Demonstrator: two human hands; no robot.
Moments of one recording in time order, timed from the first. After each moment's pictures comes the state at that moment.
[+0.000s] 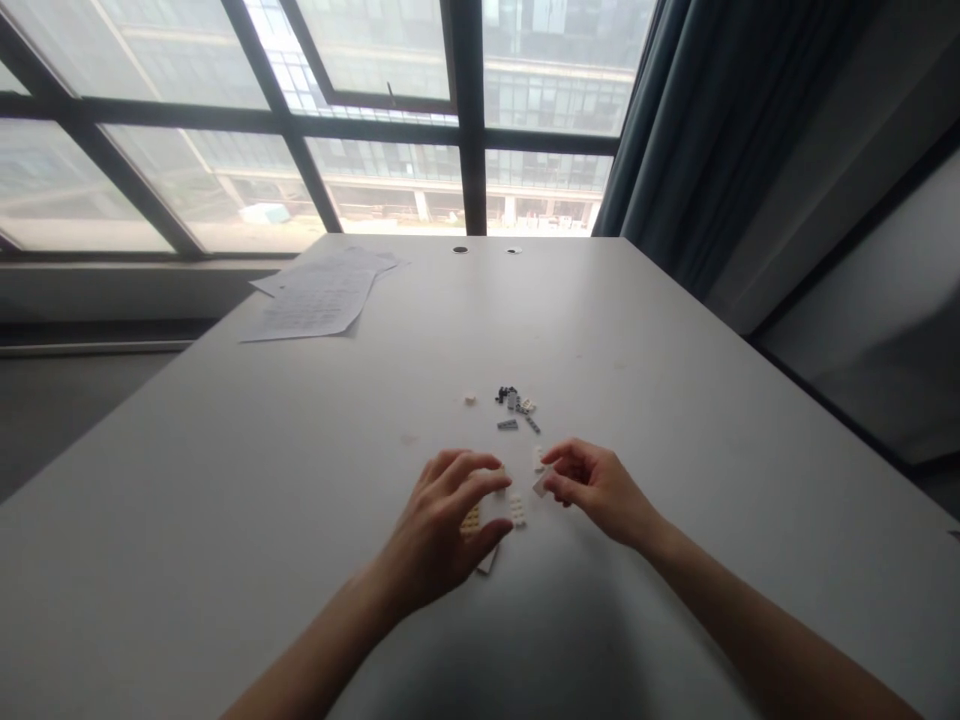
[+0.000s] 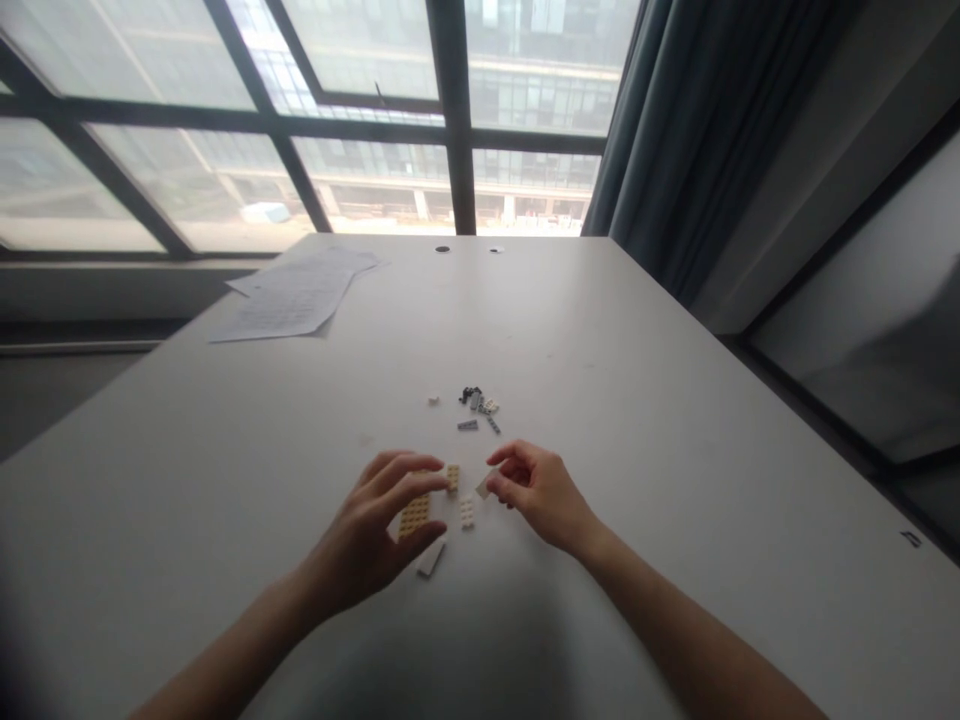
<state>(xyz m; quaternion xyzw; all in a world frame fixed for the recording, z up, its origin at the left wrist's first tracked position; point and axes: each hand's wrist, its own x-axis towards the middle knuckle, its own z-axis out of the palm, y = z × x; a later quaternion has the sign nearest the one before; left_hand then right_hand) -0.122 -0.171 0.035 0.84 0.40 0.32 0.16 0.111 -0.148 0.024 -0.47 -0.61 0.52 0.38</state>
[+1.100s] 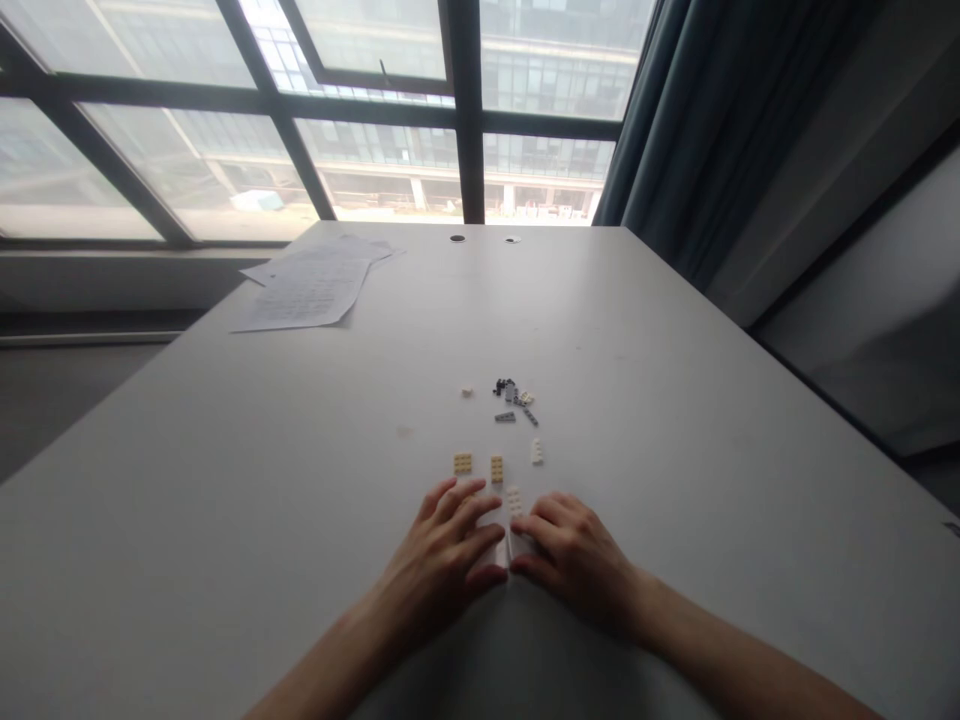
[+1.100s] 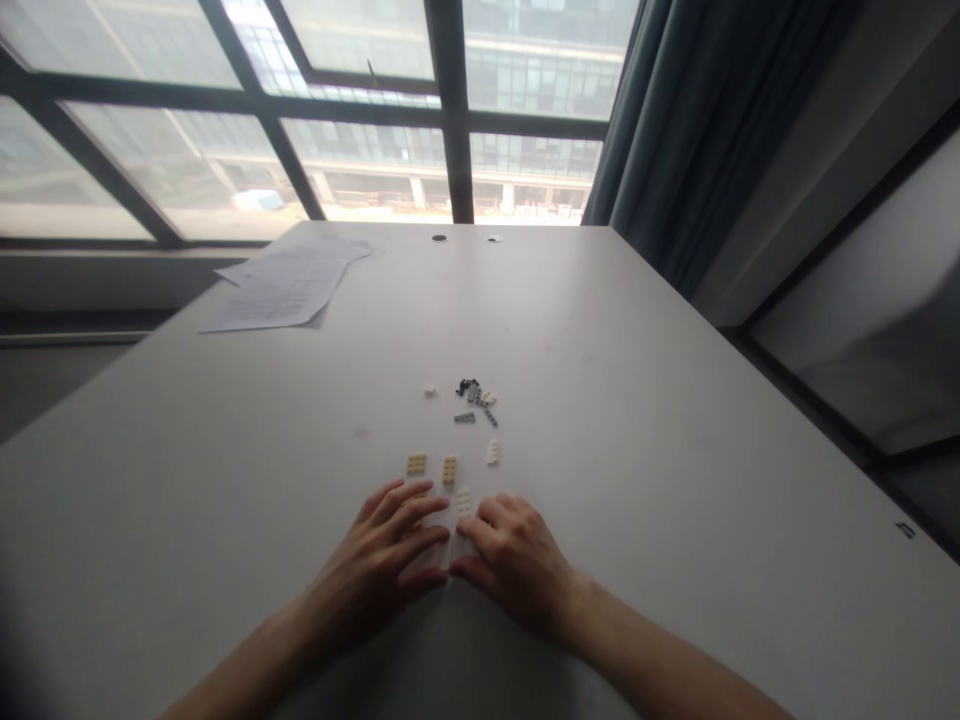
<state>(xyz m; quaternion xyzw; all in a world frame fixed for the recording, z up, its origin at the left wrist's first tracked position) -0.126 -0.193 -0.004 0.91 0.35 0.23 0.02 0.092 -0.197 -0.005 -0.42 -0.87 0.21 0.17</state>
